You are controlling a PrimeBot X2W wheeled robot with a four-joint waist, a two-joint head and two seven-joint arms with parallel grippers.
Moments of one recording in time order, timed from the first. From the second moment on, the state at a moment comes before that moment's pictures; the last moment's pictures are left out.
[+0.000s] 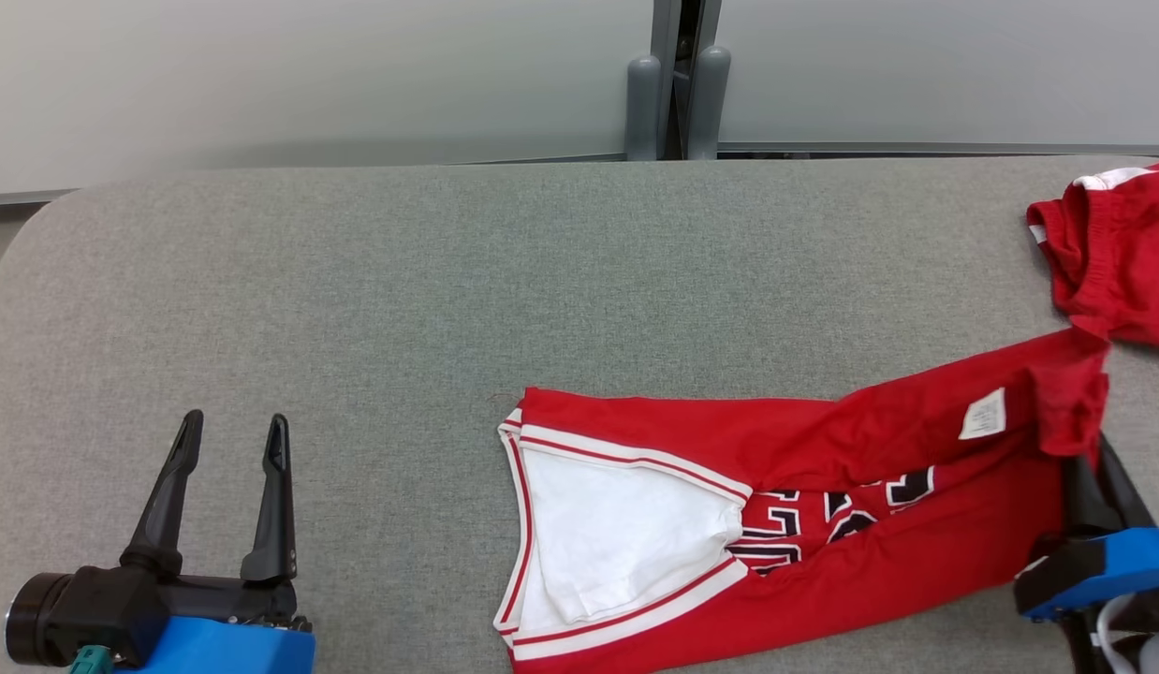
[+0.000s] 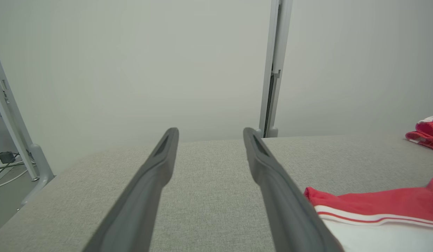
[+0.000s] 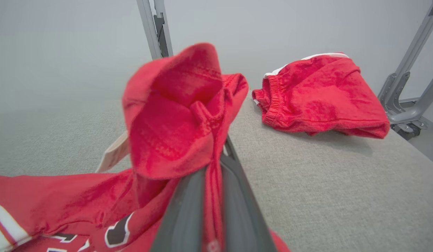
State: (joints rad) left arm -0.06 0.11 0.01 0.01 -0.14 -0.11 -0.26; right arm -0.10 -0.18 -0.19 0.18 0.18 0.13 -0.07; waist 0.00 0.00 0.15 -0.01
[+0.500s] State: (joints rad) left arm -0.06 0.10 0.02 0.02 -0.12 -0.13 -0.26; right arm -0.11 -0.12 0.13 0.04 0.16 0.13 -0.03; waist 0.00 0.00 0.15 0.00
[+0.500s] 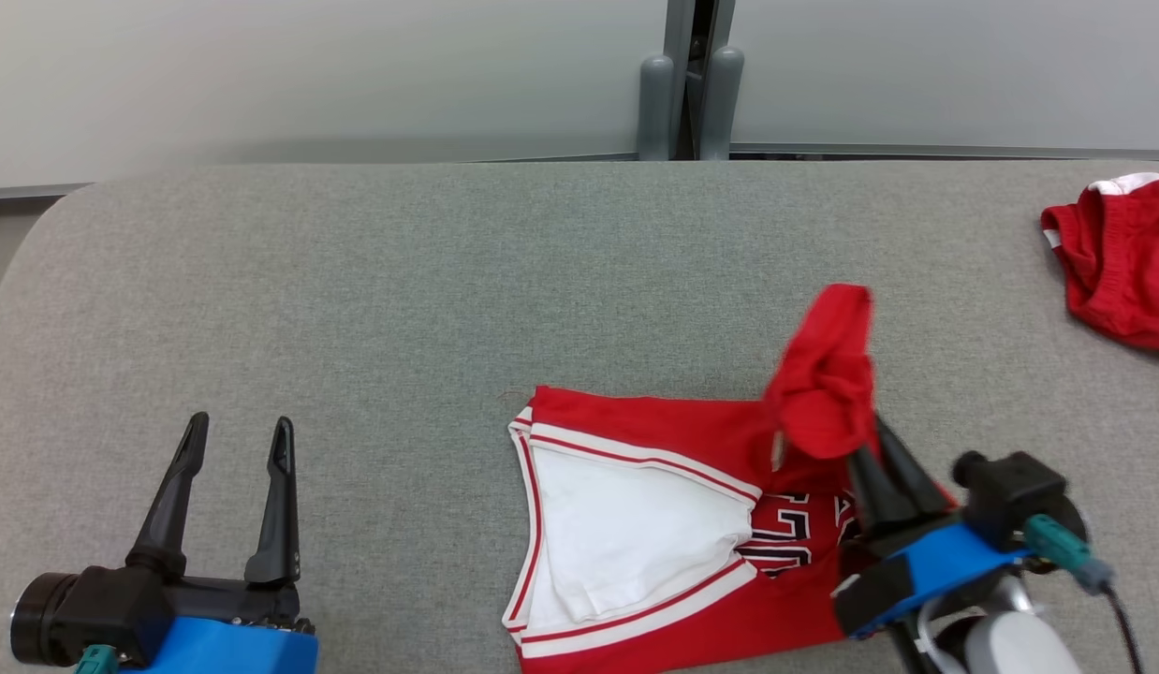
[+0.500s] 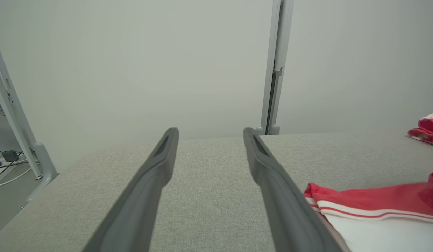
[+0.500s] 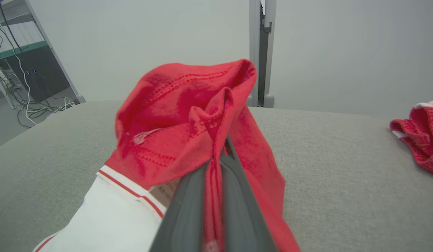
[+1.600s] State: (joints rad) left arm -0.10 0.08 -0.01 0.06 -0.13 -0.13 -0.26; right arm -0.28 -0.05 0.48 0.30 0.20 0.13 -0.14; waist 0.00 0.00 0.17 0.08
